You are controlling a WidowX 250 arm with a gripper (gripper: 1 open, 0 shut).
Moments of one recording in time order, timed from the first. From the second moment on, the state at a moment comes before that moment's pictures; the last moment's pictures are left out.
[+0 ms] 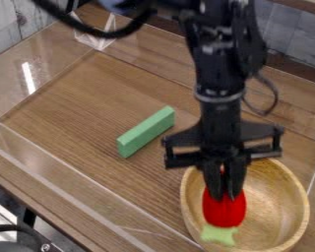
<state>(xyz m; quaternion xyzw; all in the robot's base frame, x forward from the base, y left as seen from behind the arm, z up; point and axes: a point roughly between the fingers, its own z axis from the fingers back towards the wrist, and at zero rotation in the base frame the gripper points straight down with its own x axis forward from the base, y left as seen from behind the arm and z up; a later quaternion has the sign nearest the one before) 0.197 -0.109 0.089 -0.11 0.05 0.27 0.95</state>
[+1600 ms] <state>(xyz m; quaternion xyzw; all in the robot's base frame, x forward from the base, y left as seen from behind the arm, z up) 0.204 -0.113 0.038 -0.14 0.05 0.24 0.96</state>
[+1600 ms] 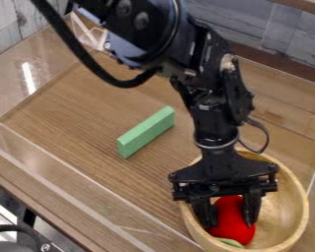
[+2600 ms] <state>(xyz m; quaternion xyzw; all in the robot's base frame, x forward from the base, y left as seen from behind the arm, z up) 0.217 -0.119 0.032 -0.17 0.02 0.22 0.96</state>
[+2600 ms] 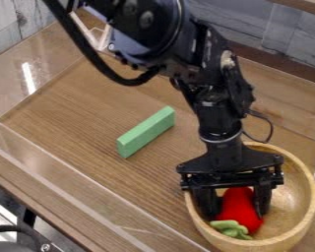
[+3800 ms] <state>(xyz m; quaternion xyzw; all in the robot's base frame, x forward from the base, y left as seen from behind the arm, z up) 0.215 -0.108 0.080 -0.19 0.03 0.23 0.95</state>
